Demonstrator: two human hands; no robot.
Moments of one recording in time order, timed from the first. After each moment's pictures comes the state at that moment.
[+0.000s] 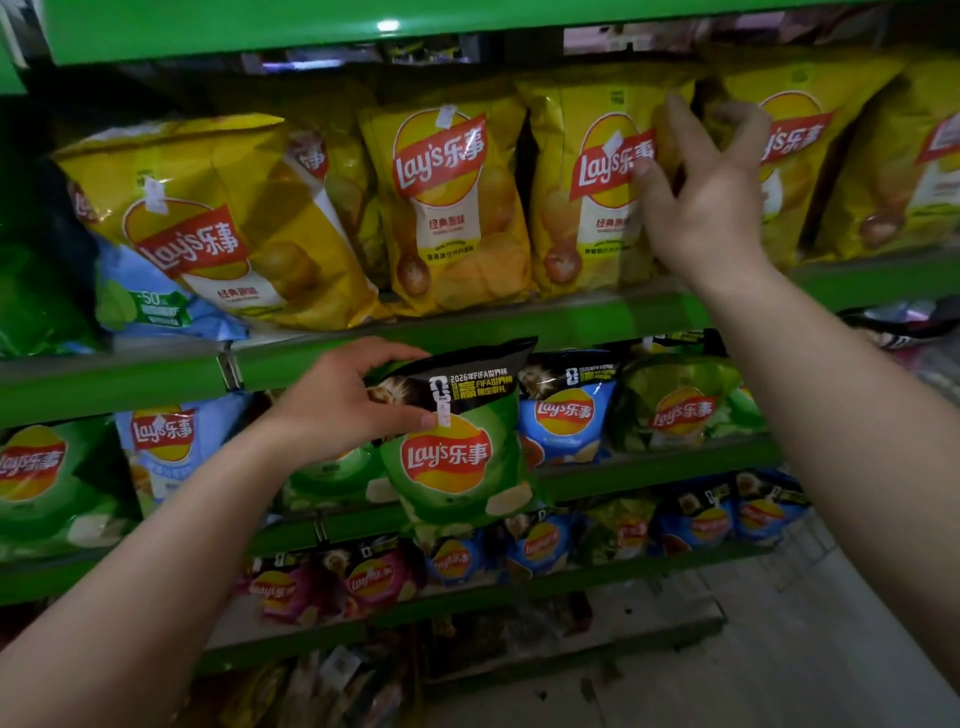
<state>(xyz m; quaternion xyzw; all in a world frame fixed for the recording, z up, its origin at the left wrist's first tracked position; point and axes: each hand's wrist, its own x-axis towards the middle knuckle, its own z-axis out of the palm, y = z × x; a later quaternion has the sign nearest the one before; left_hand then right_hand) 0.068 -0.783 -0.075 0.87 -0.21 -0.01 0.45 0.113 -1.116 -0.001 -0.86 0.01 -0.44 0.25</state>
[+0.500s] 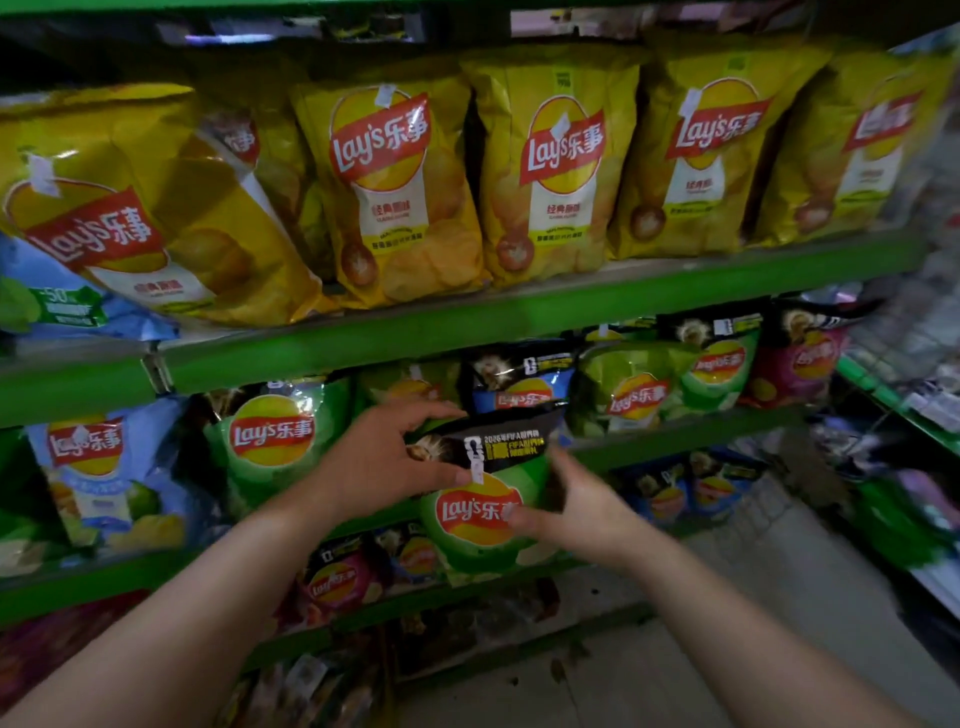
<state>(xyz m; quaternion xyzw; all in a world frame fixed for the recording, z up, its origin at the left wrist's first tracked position) 0.059 -0.836 -0.137 0.87 -0.26 -0.06 0.42 -0.016 -1.068 -0.182 -0.83 0.01 0.12 0.54</state>
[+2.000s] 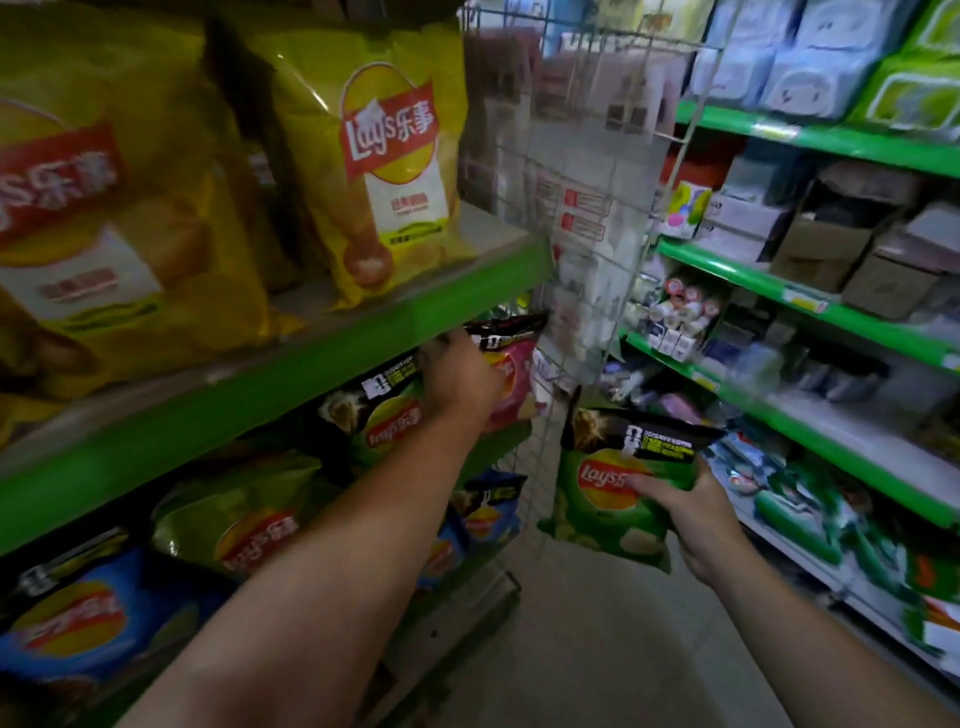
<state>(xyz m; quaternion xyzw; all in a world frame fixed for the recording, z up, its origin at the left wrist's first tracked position) 0.164 -1.408 -0.183 0.94 -0.19 0.03 0.28 -0.067 -1.530 -0.264 -0.55 0.39 -0.25 0.70</state>
